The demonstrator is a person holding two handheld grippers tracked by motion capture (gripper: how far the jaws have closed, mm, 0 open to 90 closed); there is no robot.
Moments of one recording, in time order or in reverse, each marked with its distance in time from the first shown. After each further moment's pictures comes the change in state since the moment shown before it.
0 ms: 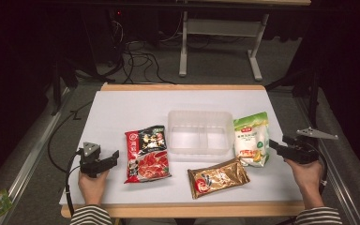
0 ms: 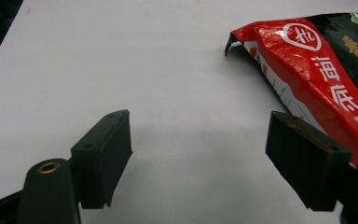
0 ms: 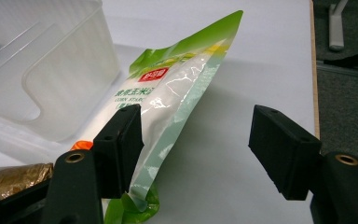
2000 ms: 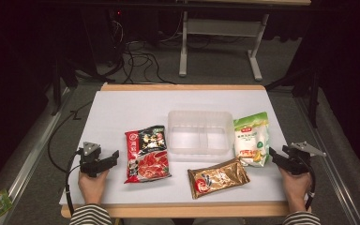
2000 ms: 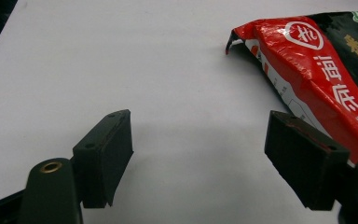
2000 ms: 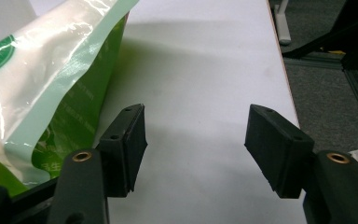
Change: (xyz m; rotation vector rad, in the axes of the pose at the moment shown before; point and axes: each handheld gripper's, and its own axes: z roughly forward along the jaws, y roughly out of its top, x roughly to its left) left arm 0.001 0.000 0.001 0.012 -0.009 -0.013; right arm -0.009 -0.057 0.033 -0.054 -0.174 0.050
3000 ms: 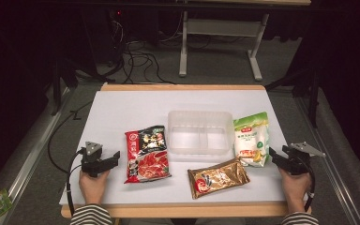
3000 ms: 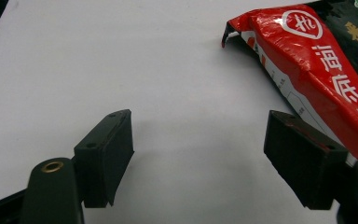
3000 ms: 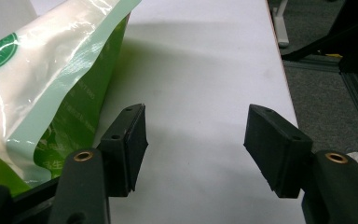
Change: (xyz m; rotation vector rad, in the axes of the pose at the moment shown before) left arm -0.004 0.001 0.002 0.025 0.007 0.037; right arm 0.002 -0.001 0.000 -0.006 -0.008 -0.013
